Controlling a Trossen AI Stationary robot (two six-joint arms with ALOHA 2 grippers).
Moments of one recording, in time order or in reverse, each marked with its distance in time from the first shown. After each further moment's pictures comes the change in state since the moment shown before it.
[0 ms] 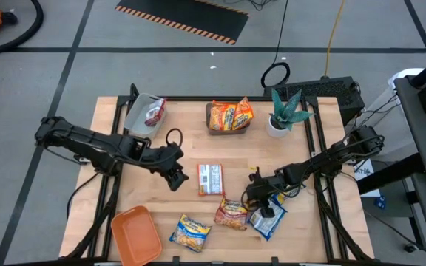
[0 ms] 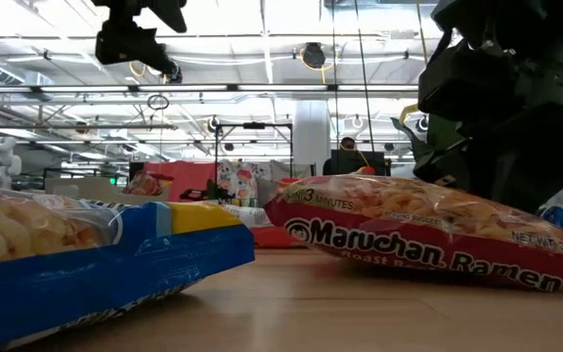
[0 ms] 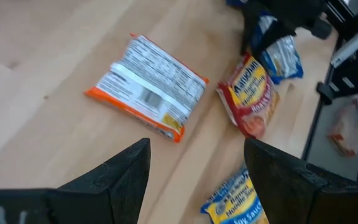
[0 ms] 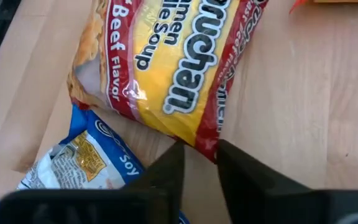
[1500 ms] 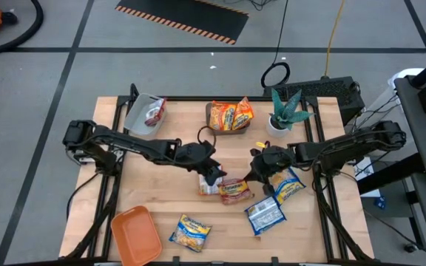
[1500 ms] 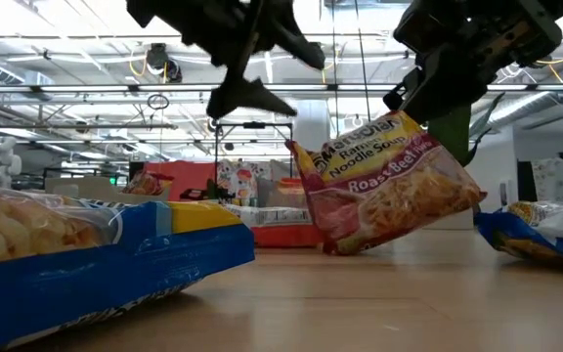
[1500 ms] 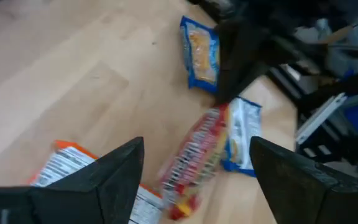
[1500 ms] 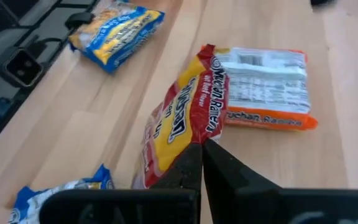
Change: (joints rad) left arm 0.127 0.363 0.000 0.642 0.058 0.073; right arm -0.237 -0.330 0.000 -0.094 -0.046 -0.240
